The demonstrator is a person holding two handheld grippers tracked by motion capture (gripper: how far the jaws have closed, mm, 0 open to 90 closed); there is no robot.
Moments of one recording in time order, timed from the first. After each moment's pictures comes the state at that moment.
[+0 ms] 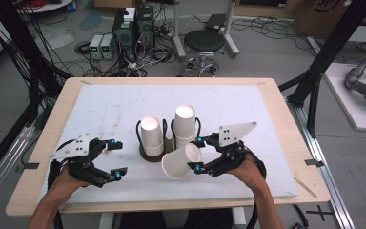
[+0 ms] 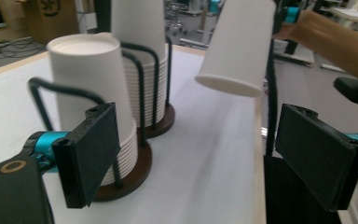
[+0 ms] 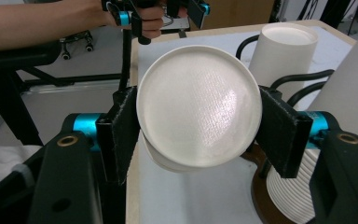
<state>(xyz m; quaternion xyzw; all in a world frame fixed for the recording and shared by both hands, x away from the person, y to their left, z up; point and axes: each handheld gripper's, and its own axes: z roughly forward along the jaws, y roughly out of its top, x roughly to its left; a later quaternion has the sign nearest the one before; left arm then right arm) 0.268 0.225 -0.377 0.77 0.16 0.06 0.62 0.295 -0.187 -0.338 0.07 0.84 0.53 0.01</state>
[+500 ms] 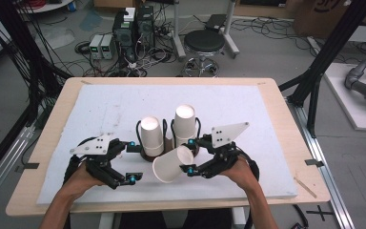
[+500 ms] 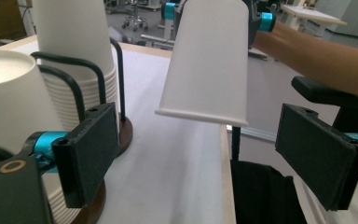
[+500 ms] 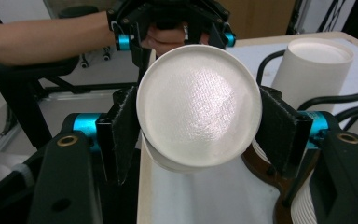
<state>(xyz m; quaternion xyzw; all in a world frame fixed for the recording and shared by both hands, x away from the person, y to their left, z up) 0.277 0.183 -0.377 0.78 0.11 0.00 0.62 0.295 -0.169 -0.342 0.04 0.83 0.56 -0.02</state>
